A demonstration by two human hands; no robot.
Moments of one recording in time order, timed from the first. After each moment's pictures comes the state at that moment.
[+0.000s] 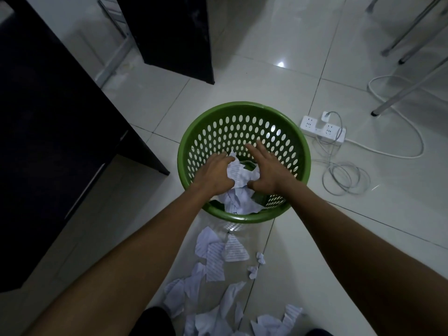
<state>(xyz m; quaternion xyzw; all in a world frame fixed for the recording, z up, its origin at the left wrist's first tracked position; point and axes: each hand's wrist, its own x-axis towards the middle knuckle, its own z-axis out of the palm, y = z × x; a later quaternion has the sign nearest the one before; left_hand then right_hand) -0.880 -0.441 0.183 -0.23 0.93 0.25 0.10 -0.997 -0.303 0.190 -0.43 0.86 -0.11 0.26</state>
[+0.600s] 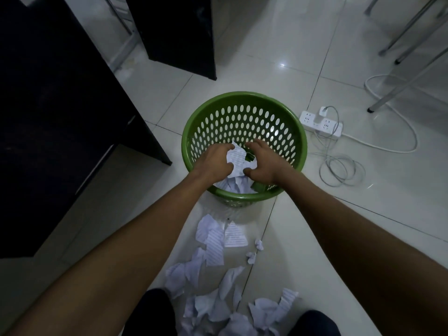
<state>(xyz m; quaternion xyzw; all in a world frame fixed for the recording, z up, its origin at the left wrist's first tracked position) -0.860 -0.425 0.211 -0.26 0.92 0.29 0.04 -0.972 -0.295 0.207 -0.44 0.85 -0.15 0.25</state>
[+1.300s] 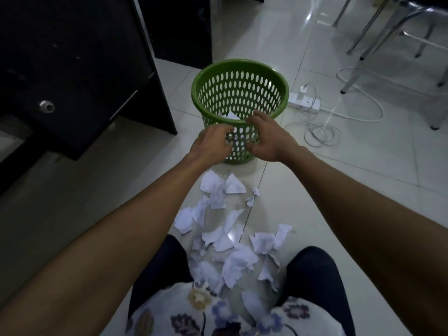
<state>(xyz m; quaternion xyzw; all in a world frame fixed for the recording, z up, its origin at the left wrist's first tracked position) -0.699 -0.310 0.255 -0.21 0.94 0.27 -0.05 -0.817 -0.180 0.261 -0.47 0.86 -0.18 0.11</state>
